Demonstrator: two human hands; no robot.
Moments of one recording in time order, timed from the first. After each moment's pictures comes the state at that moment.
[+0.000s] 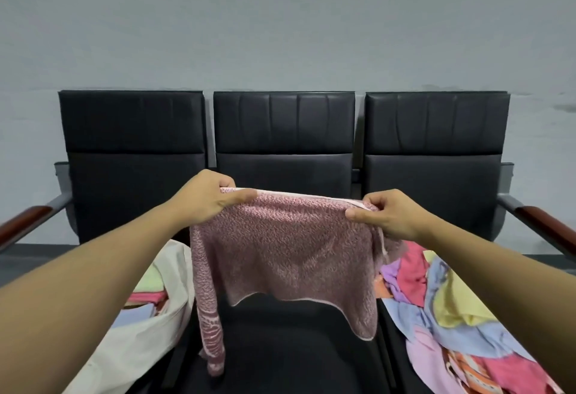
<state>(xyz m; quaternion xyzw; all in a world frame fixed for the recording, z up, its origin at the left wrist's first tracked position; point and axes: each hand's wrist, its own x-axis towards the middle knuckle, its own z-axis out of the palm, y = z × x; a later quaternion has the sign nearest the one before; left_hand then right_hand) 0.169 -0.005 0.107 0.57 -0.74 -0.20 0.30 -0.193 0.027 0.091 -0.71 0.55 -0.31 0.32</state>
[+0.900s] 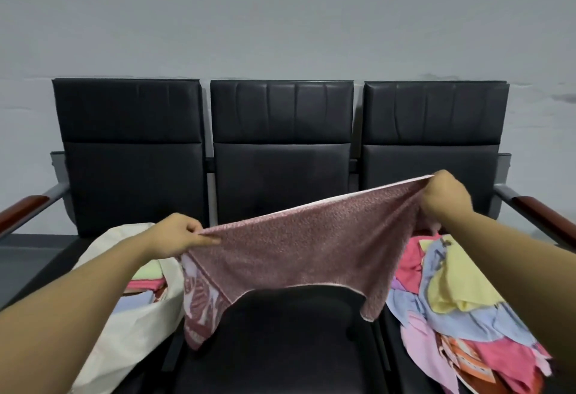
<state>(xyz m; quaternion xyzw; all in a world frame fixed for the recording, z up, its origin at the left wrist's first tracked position) 0.223 0.015 0.028 0.64 -0.67 -0.34 0.18 -0.257 0.008 0.074 -0.51 0.82 -0.26 0.02</state>
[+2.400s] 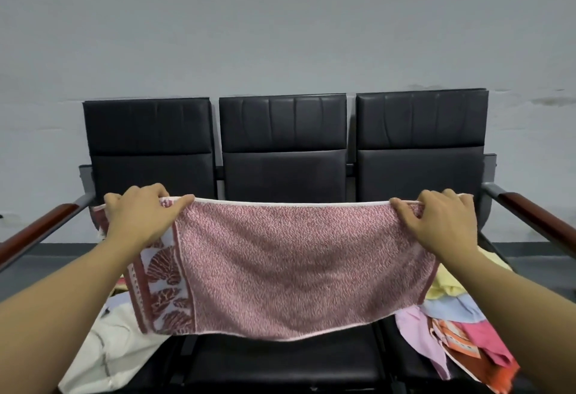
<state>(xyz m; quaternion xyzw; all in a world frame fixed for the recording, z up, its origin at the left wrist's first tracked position) 0.241 0.087 0.090 0.76 -0.59 0.14 0.22 -0.260 0.102 0.050 -0.61 0.72 -0.23 -0.21</state>
